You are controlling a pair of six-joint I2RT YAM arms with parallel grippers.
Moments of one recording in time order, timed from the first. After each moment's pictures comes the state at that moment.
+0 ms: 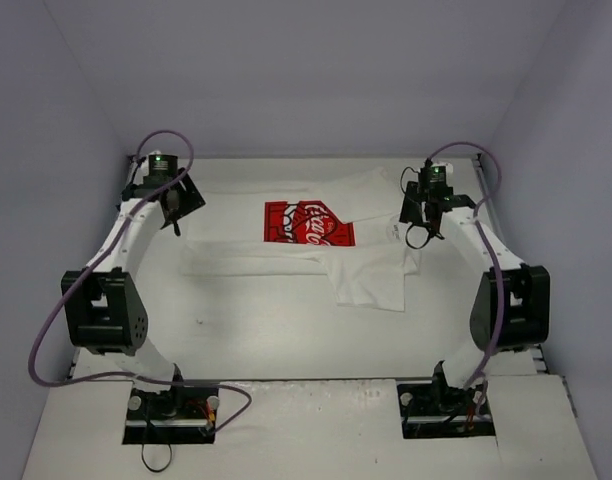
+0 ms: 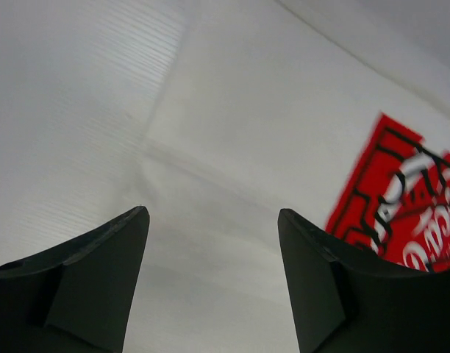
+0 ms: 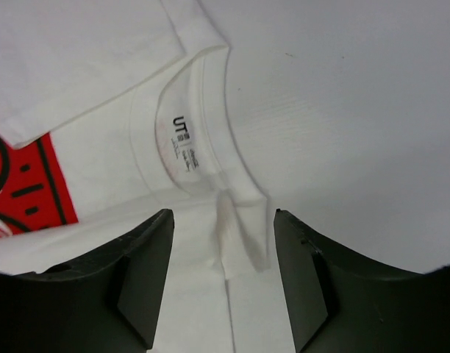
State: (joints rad) left arm -0.05 1.63 1.39 -0.62 -0.16 -0.55; right arm 0.12 1.61 1.20 -0.45 0.22 0.28
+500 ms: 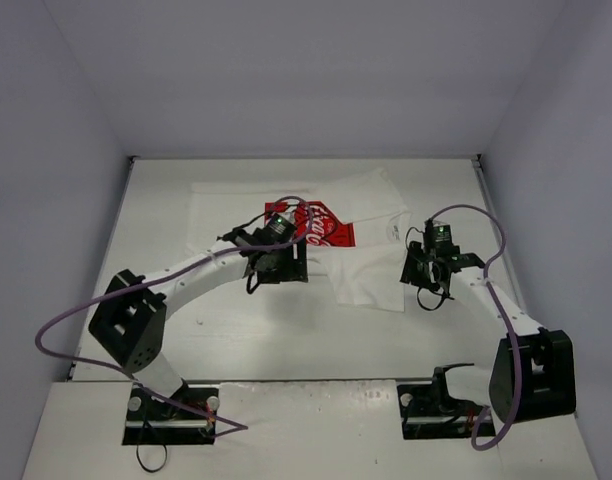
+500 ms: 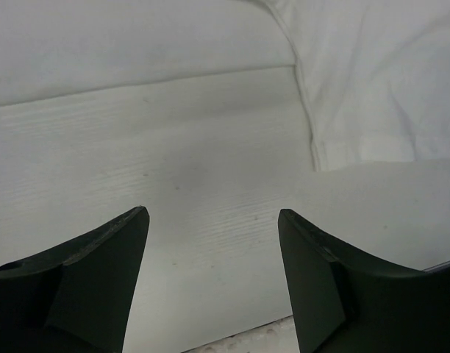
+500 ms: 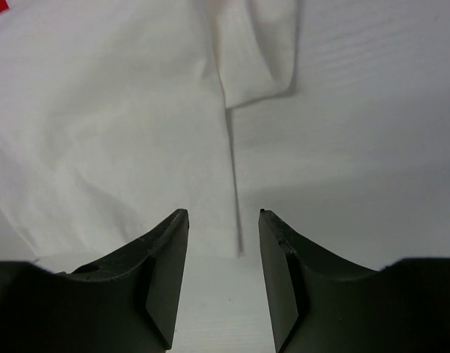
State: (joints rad) left arm -0.71 1.62 1.19 -0.60 0.00 -0.71; right arm 0.13 1.23 0.70 -0.48 0.03 0.39
